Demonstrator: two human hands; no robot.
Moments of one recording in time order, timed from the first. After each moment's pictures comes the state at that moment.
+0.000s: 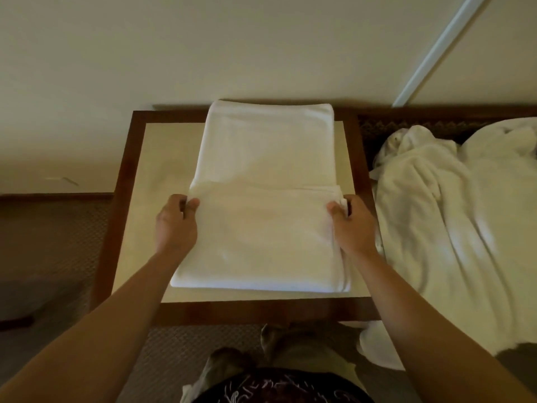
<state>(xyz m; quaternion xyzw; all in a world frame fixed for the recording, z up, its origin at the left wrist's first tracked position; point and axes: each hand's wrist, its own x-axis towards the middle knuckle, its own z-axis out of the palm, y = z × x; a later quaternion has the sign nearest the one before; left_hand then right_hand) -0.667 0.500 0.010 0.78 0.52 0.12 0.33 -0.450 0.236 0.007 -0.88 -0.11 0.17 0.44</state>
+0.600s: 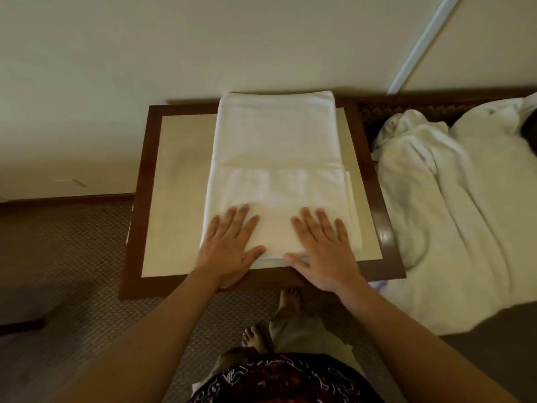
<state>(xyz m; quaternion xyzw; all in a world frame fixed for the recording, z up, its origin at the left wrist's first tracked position) -0.732 0.430 -0.012 0.98 0.15 -0.12 0.11 -0.580 0.212 -0.012 -0.87 -0.47 0.13 0.01</state>
